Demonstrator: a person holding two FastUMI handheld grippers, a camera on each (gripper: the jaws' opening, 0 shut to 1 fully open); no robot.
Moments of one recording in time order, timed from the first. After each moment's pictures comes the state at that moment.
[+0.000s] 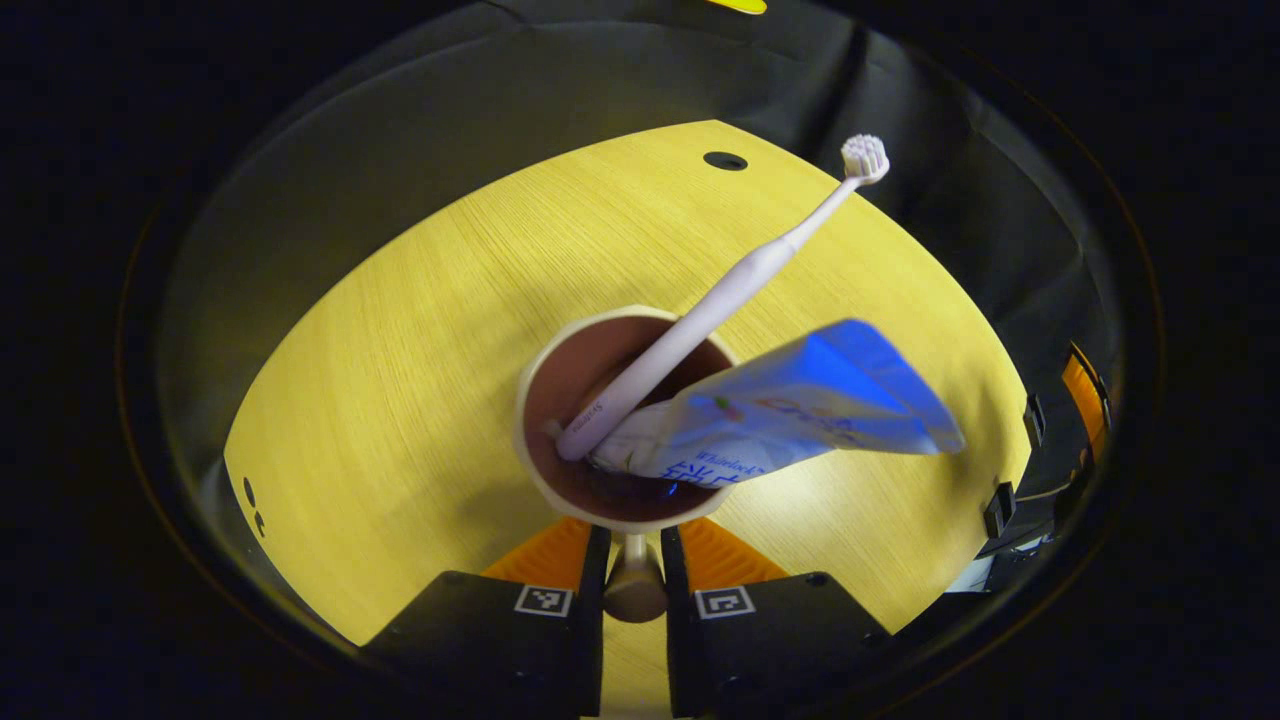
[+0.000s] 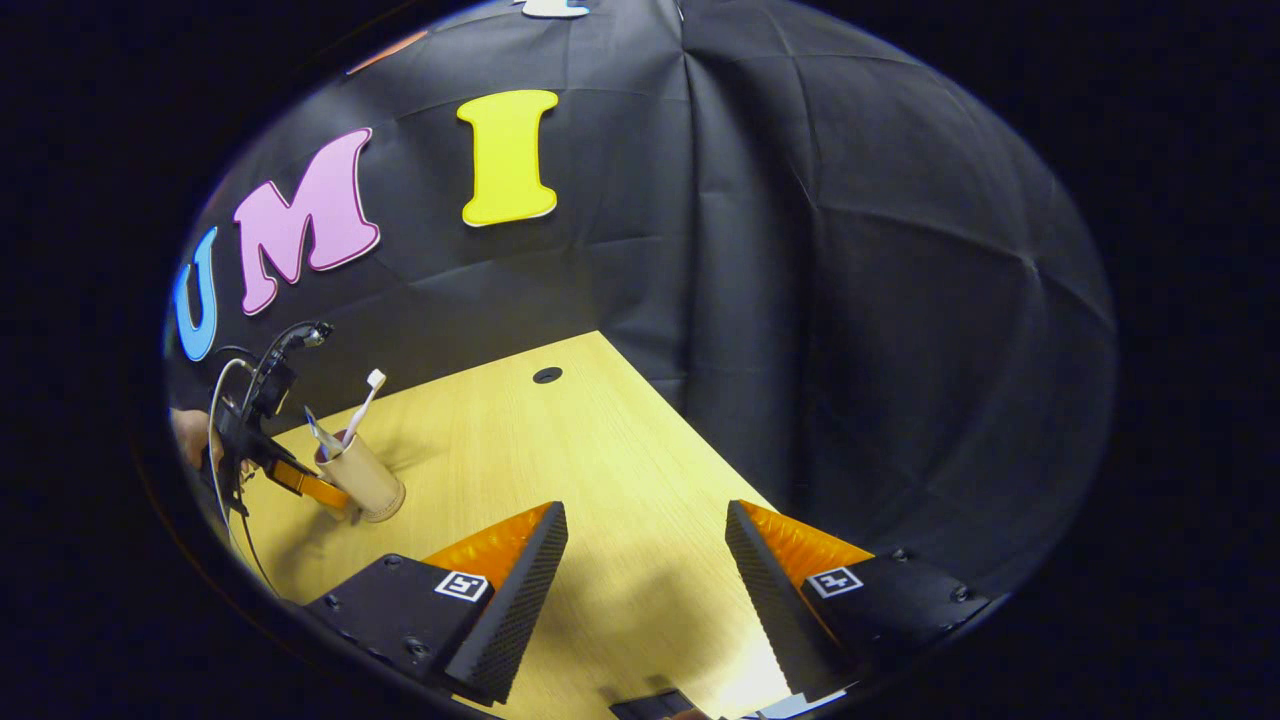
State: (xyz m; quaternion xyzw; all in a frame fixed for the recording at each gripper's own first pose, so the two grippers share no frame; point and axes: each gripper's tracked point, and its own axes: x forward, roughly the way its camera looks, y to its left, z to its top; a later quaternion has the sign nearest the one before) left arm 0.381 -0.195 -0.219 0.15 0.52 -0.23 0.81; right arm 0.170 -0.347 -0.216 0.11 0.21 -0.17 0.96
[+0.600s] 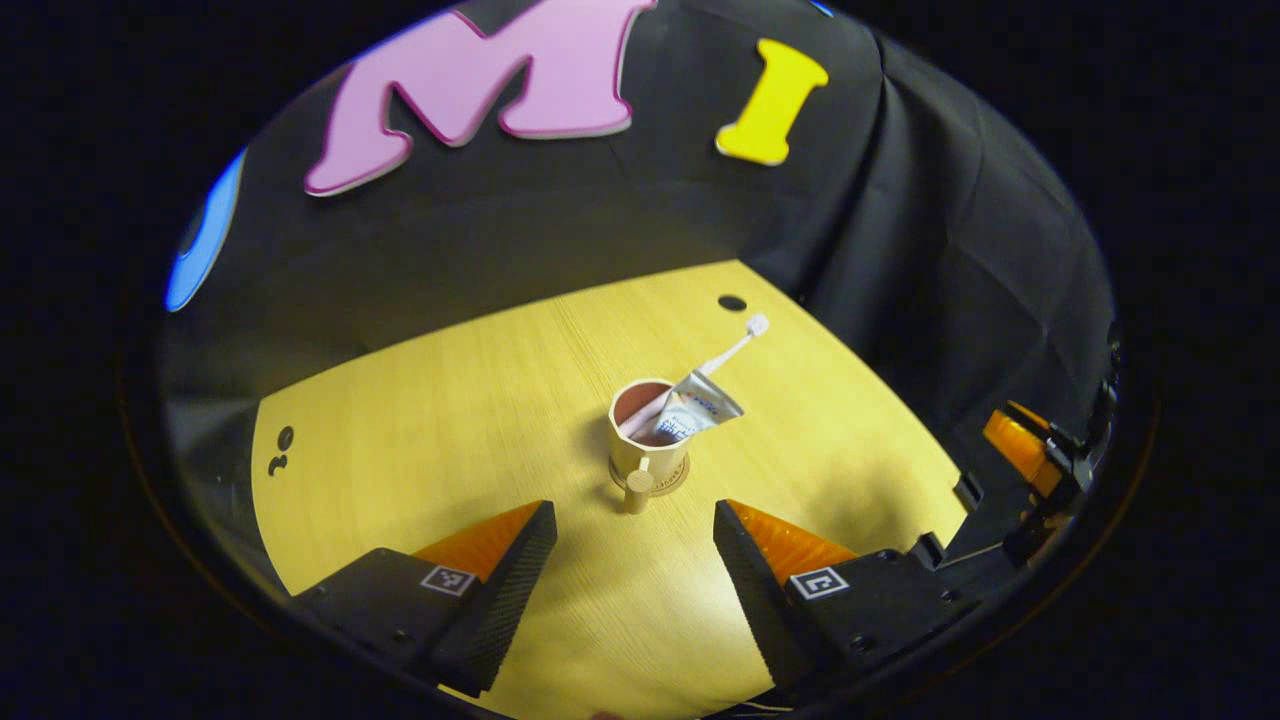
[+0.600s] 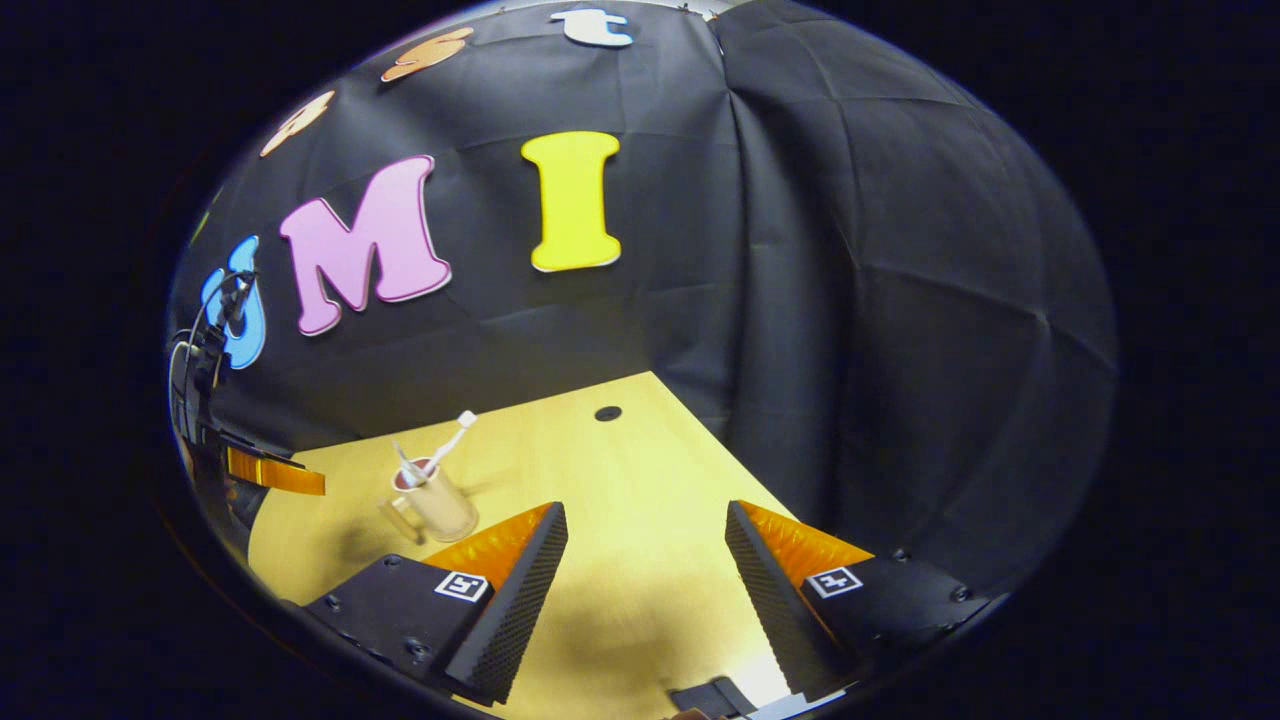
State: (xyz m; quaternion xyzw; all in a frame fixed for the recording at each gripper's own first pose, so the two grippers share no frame) left arm 0.288 -0.145 -0.061 0.03 0.34 -0.18 0.92; right arm 0.144 -0.275 -0.131 0.10 0.16 -0.11 0.98
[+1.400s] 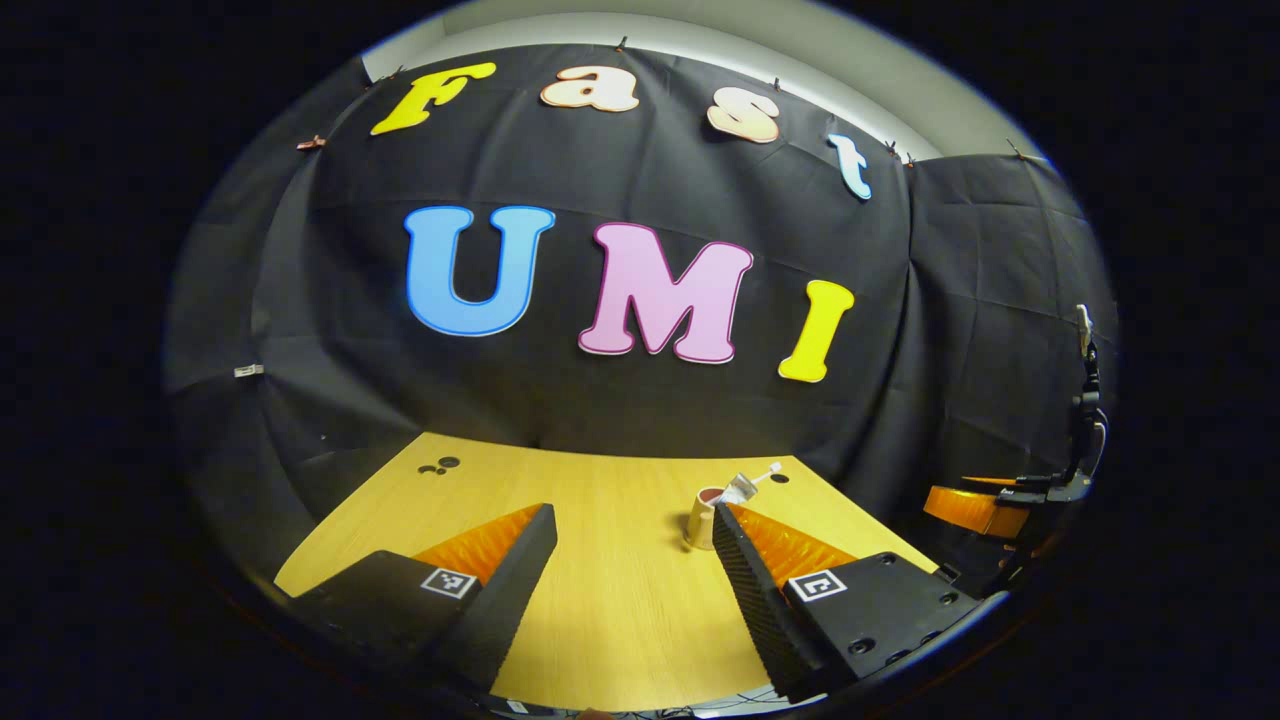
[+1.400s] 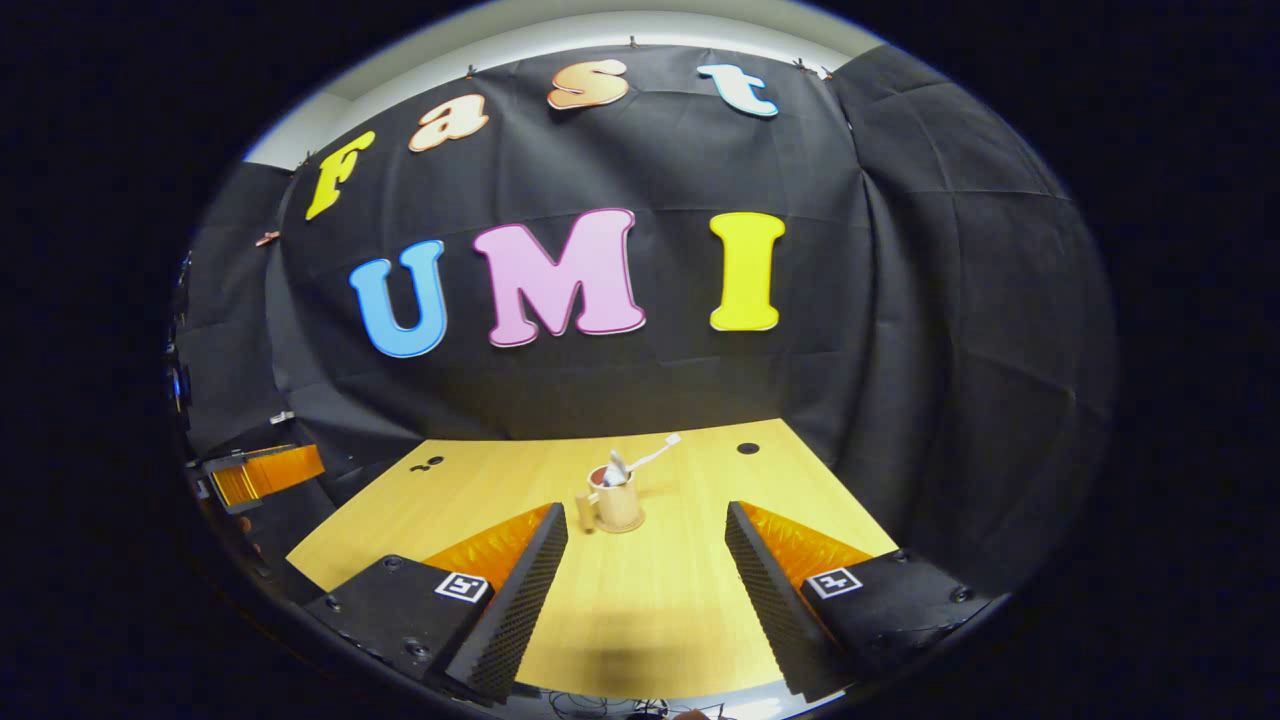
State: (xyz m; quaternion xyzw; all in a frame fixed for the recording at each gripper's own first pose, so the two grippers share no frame) left arm 0.047 -0.016 0.030 -0.07 0.06 -0.02 1.00; right arm 0.024 -0.097 -0.043 0.05 0.09 0.05 0.99
